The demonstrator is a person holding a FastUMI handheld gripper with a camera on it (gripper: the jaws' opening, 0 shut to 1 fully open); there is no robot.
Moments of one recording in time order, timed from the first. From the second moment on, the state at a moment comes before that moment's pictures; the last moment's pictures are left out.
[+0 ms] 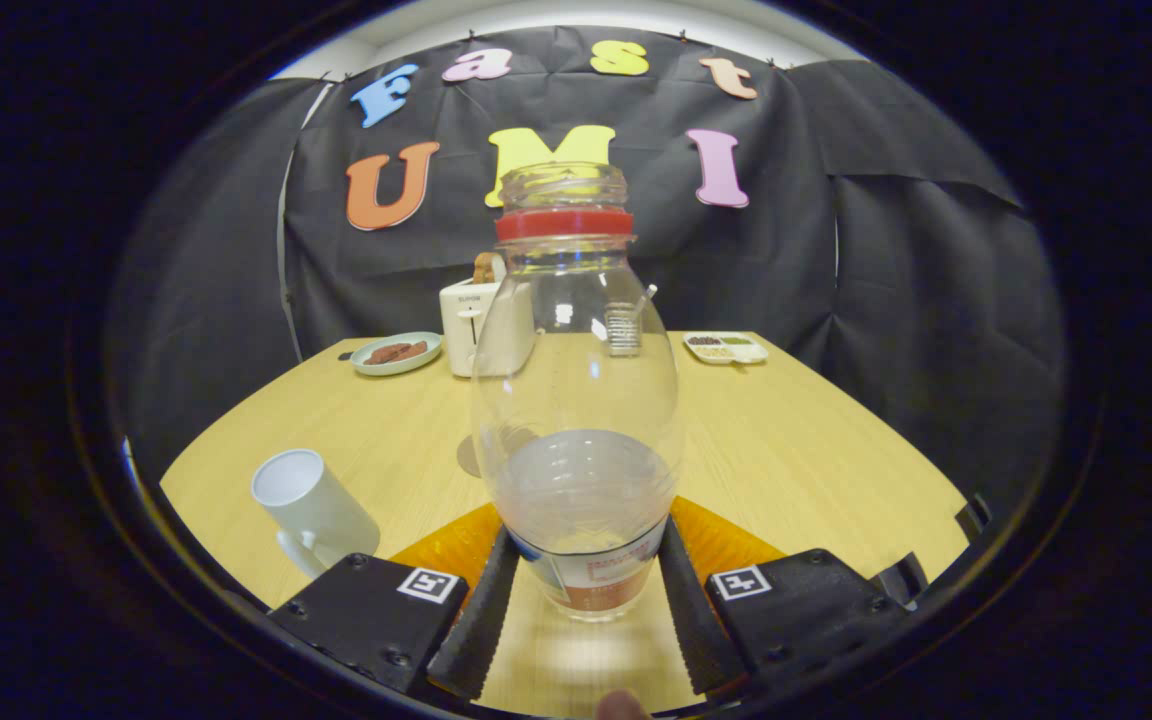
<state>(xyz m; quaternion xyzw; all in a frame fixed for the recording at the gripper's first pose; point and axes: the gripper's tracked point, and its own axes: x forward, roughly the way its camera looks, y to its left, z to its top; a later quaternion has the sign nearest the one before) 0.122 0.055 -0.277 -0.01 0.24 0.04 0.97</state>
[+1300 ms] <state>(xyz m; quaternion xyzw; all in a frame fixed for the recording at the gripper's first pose) 0.175 0.097 -0.255 -0.53 0.13 0.04 0.83</state>
